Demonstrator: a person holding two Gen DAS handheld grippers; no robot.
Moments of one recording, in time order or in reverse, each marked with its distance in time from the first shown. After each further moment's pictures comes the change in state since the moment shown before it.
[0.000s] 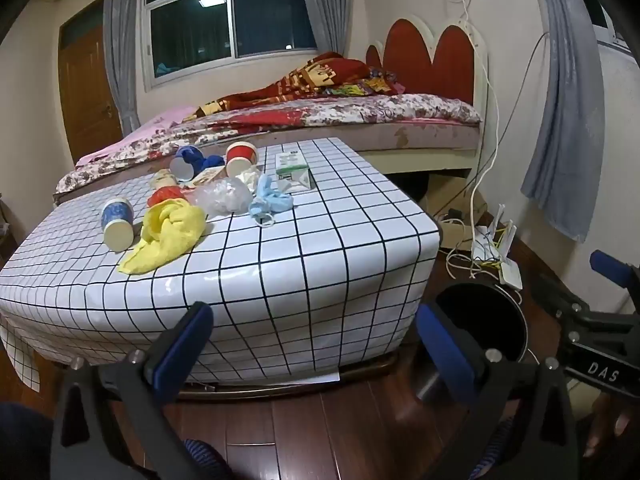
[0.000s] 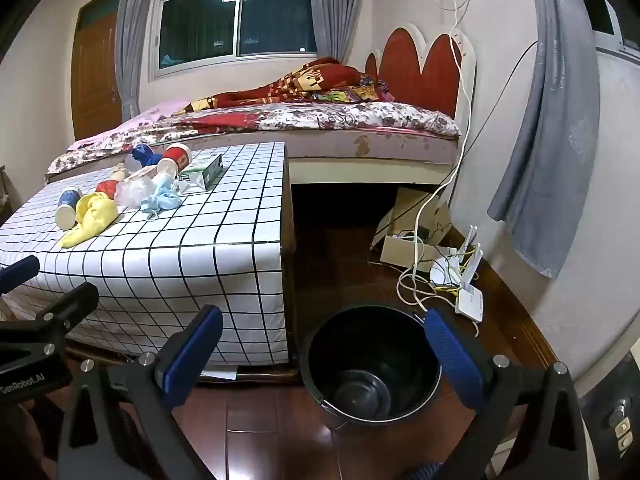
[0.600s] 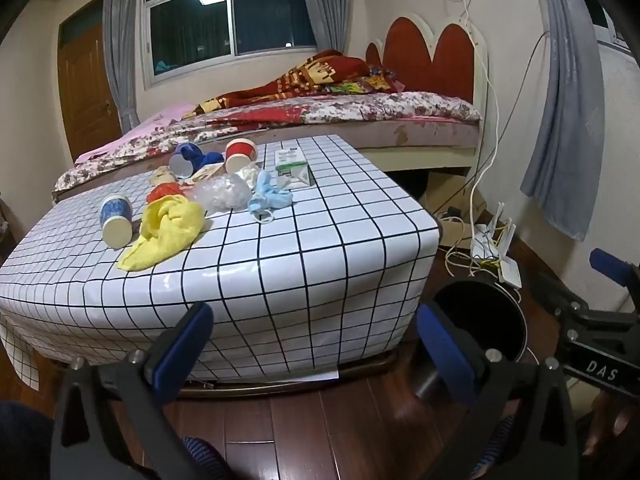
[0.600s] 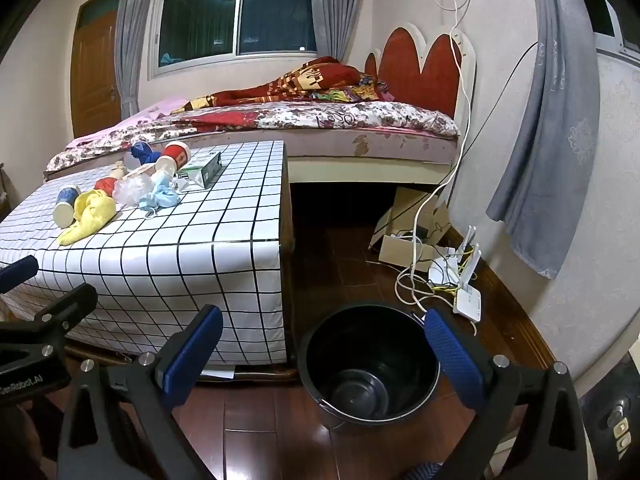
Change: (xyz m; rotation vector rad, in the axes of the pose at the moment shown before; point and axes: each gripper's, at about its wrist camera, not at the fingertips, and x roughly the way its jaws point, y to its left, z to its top) left arm -0.001 -0.001 0.000 -0.002 0.010 -0.004; right arm 0.001 0.001 -0.001 -0.004 0.003 -0.003
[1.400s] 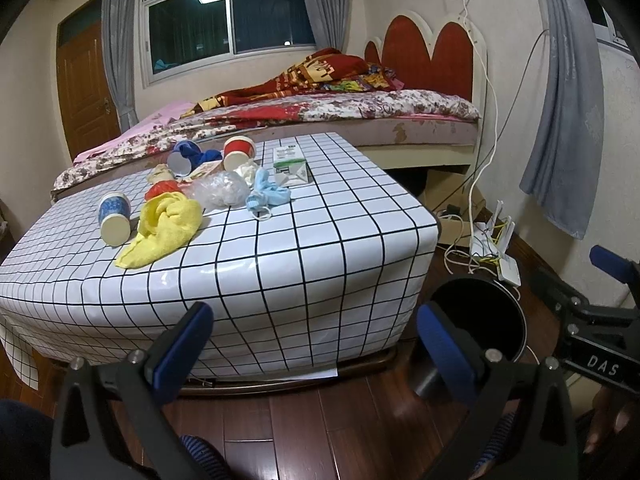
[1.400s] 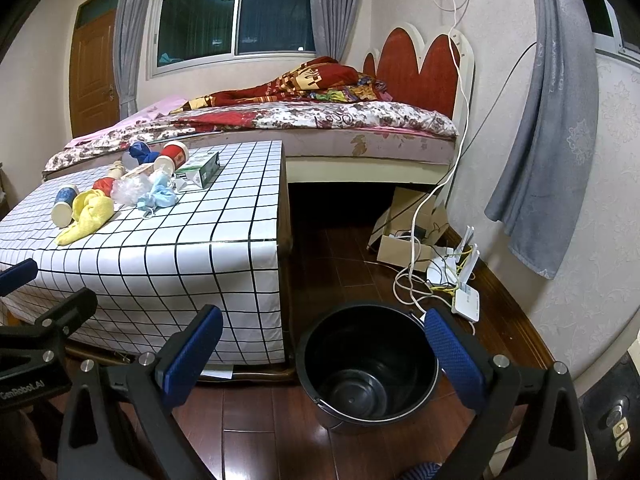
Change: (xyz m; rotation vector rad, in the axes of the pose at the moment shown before) left arm 0.003 -0.001 -0.002 0.000 0.008 -0.003; right arm 0.003 0.000 -0.003 -0.003 0.001 -0.004
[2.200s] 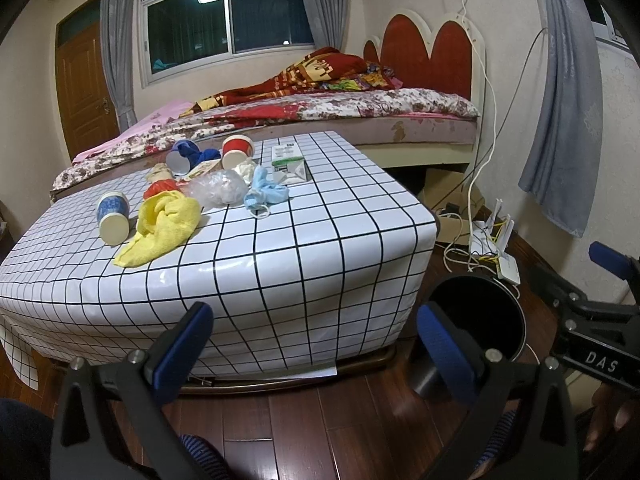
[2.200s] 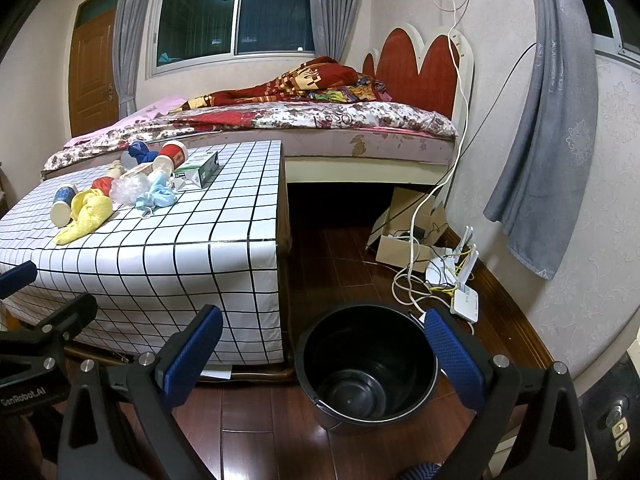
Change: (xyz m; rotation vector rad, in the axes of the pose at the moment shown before) left arm 0.001 -0.002 -0.002 -0.001 0.001 -0.003; right arm -0.001 -0.003 0.002 -0.001 0.000 -0.003
